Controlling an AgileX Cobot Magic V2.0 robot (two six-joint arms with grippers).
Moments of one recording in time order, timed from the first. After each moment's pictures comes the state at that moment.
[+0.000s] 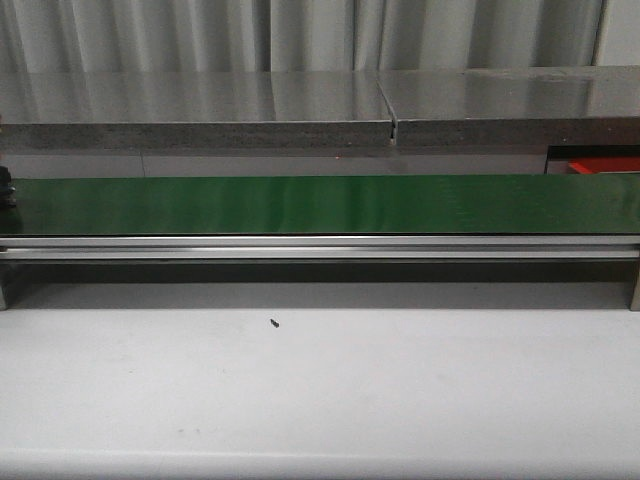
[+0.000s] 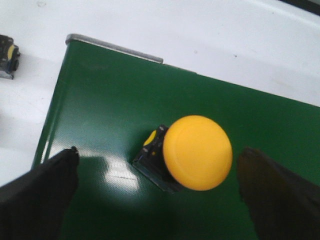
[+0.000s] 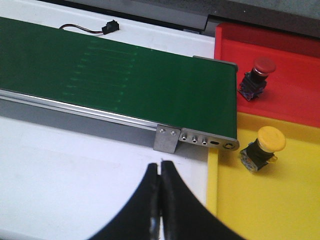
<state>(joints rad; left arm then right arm) 0.16 1.74 -1.34 -0.46 0.66 0.24 -0.14 0.58 -0.57 0.29 0.59 -0.41</state>
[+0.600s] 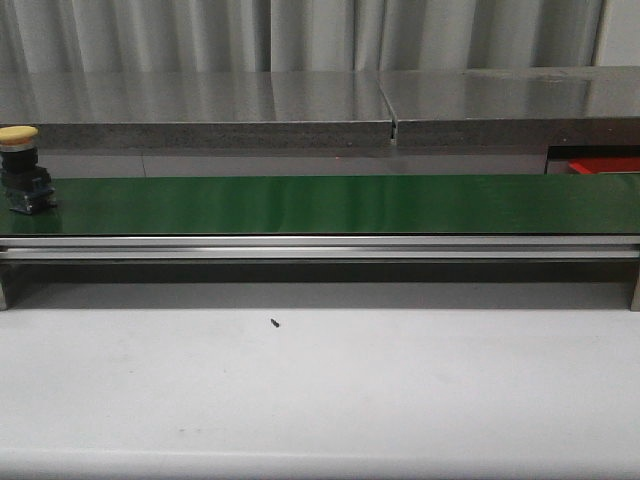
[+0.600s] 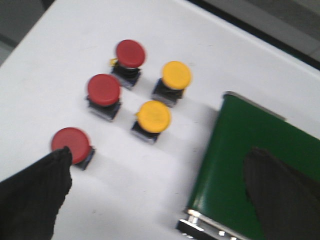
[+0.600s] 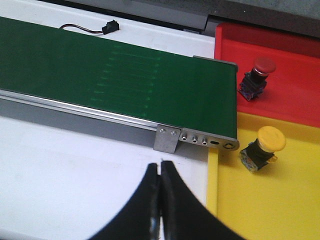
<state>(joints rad) 0.52 1.57 -1.32 -0.40 0.74 0.24 -0.14 0.58 -0.57 0.29 0.59 -0.41</state>
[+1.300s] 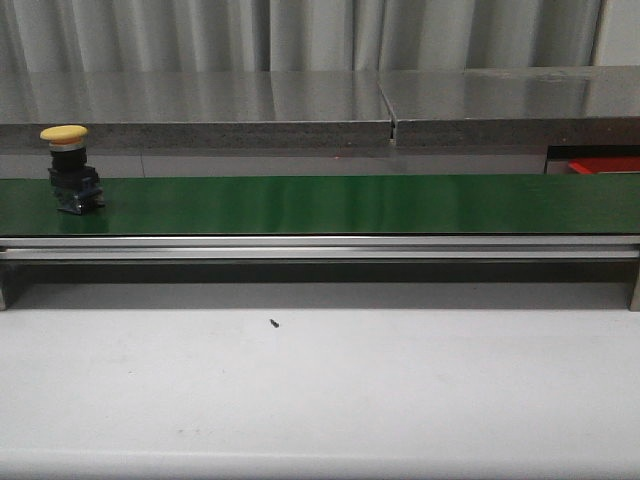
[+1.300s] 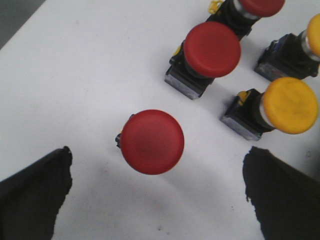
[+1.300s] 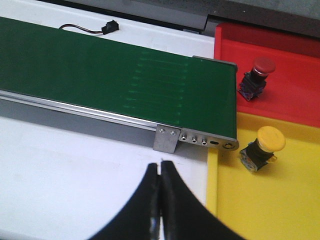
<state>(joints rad) 0.59 1.85 -1.31 -0.34 0.59 0.24 -0.14 0.58 -0.57 0.29 0.59 -0.41</state>
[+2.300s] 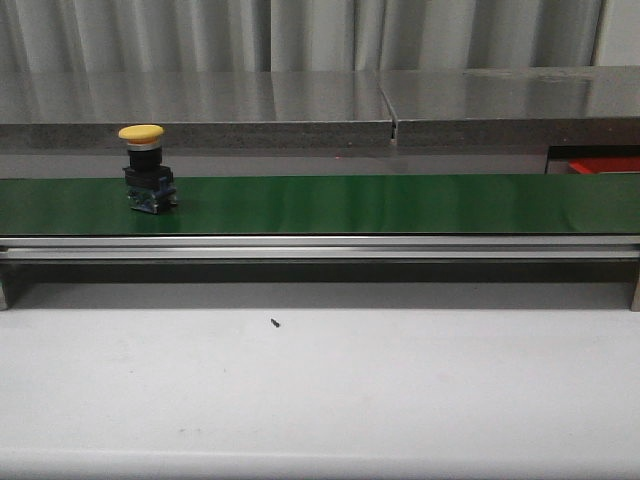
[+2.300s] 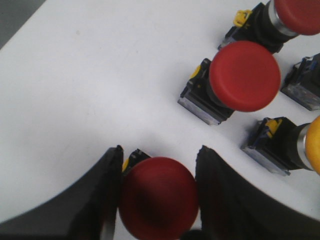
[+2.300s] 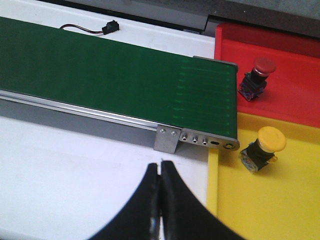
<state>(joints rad) 0.59 1.97 -1.39 -0.36 0.57 0.25 -0.14 0.58 -0.57 0.29 0.59 -0.41</state>
